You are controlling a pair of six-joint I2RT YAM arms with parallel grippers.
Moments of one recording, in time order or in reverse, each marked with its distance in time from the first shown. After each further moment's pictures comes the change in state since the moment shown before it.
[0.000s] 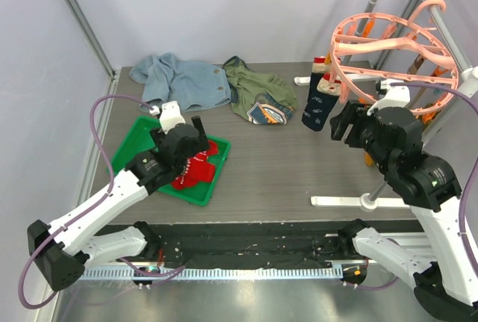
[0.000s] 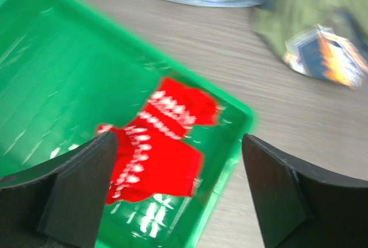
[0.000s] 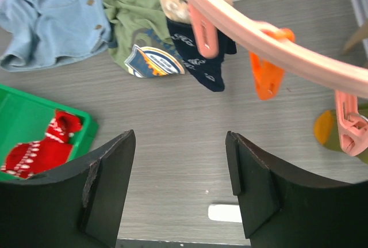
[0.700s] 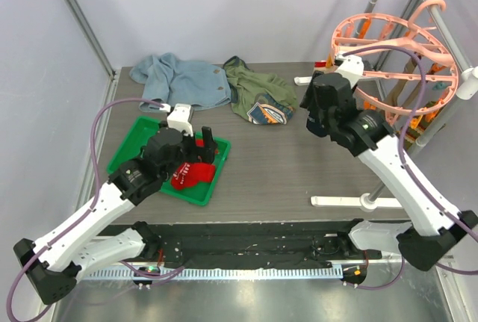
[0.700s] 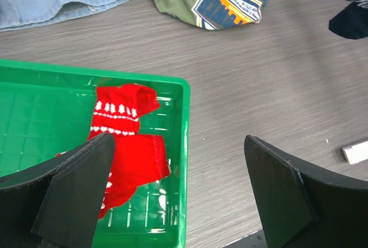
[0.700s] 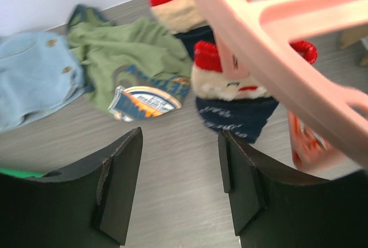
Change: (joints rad) left arm 0.001 -0.156 -0.016 0.112 0.409 0.356; right arm 0.105 0.343 0.070 0.204 0.249 0.158
